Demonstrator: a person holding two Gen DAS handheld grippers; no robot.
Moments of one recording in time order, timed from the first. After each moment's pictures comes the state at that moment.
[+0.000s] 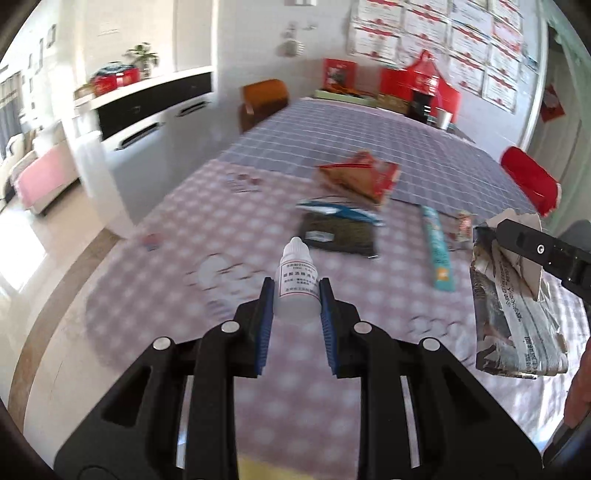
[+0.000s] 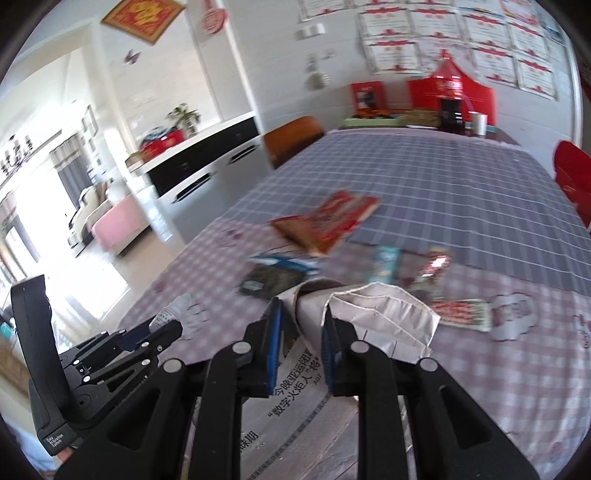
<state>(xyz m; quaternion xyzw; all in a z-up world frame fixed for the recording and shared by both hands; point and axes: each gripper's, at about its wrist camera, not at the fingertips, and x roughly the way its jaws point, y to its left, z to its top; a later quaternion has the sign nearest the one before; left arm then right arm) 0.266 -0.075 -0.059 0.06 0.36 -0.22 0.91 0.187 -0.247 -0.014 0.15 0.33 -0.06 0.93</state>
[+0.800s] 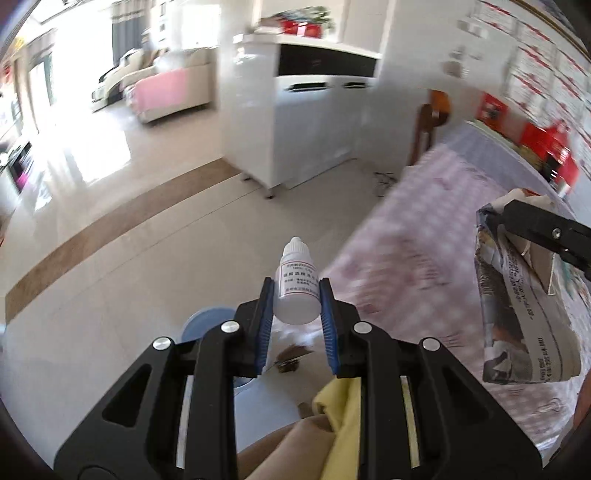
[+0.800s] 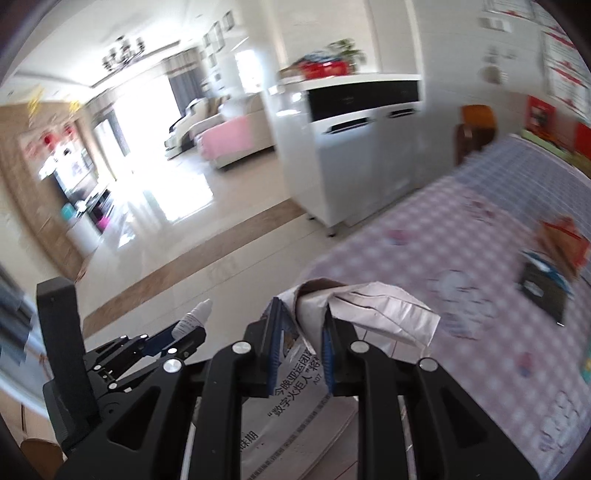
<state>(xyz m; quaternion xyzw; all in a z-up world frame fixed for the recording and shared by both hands) 0.250 0.190 -0.113 -0.06 0.40 0.01 0.91 0.270 0.032 -0.033 0.04 0.39 0.18 0.90</state>
